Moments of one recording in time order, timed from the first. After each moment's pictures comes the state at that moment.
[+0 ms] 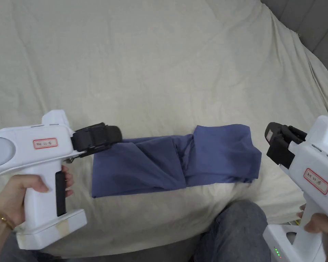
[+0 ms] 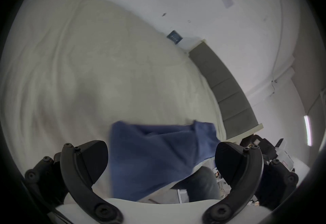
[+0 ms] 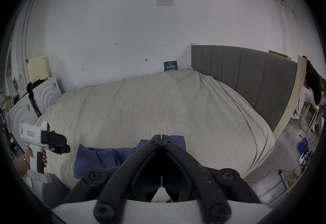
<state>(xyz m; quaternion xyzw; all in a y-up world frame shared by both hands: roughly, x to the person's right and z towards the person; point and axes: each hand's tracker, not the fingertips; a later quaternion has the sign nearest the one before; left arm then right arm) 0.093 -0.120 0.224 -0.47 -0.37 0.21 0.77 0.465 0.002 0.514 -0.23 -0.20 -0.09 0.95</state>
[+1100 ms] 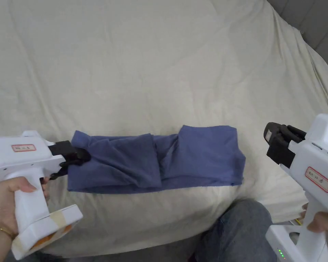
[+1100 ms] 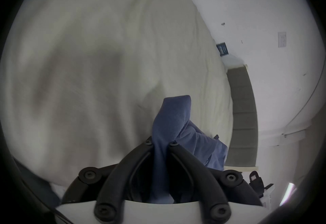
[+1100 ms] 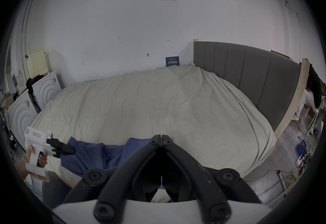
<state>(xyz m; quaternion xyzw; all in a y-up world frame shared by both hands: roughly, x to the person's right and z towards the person) 0.042 -0.139 0.216 -0.56 -0.20 0.33 0.74 0.455 0.003 0.503 -0.26 -0.19 -0.09 0.94</state>
